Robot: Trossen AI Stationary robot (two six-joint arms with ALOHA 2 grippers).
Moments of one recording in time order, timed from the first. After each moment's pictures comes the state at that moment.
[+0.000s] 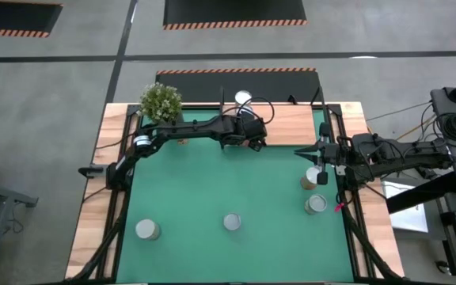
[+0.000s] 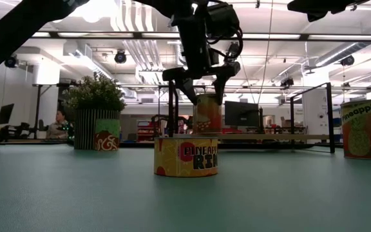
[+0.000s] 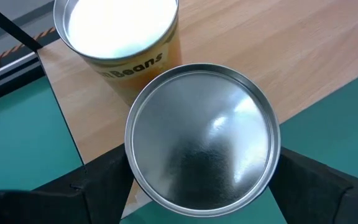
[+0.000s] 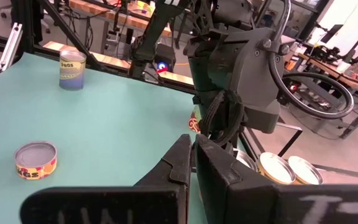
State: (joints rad) left arm 0.19 2.22 2.05 -0.95 -0.48 -0.77; right arm 0.10 0.48 0.64 -0.28 0.21 -0.27
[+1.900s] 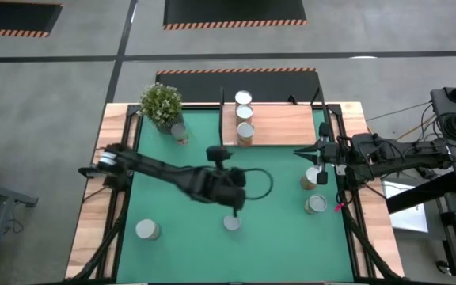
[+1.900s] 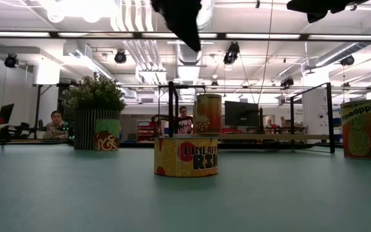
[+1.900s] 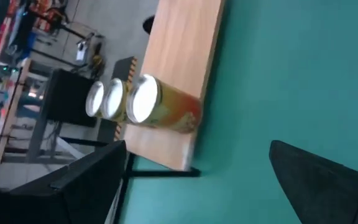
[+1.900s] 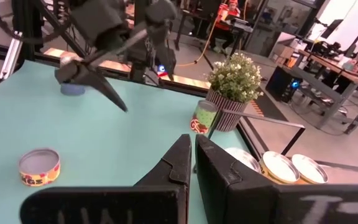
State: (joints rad) left arm -0.28 1.91 1.76 -0.98 -0.90 -0.17; right arm 0.10 0.48 0.64 -0.27 0.21 -0.24
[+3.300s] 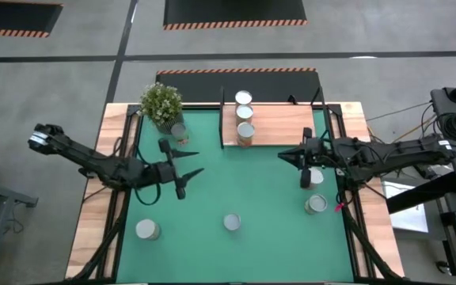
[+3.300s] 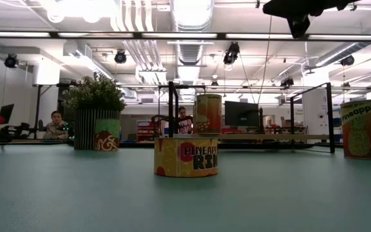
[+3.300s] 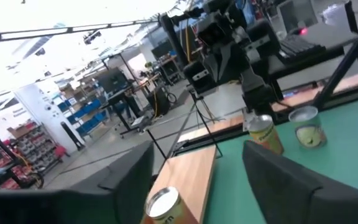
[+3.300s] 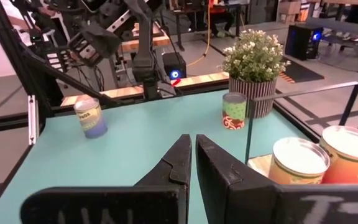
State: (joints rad) left arm -0.35 0.99 0.60 0.46 -0.66 0.52; right arm 0.10 0.76 0.63 -0.01 0.21 0.14
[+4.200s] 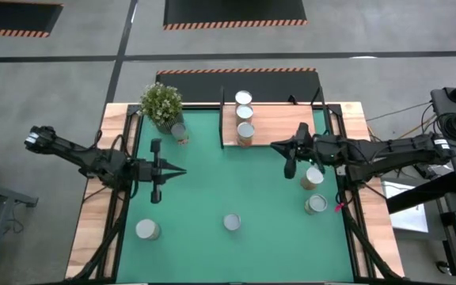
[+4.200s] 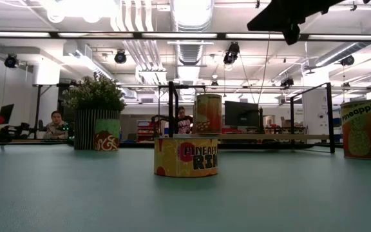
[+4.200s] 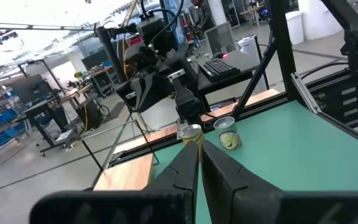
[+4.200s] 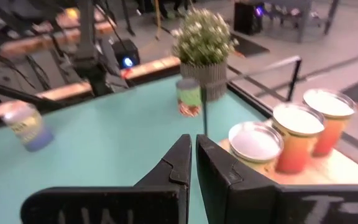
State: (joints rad) left arm -0.35 0.71 0.59 0.11 -0.36 0.36; right arm 0.04 0.92 0.73 -0.07 0.37 0.23
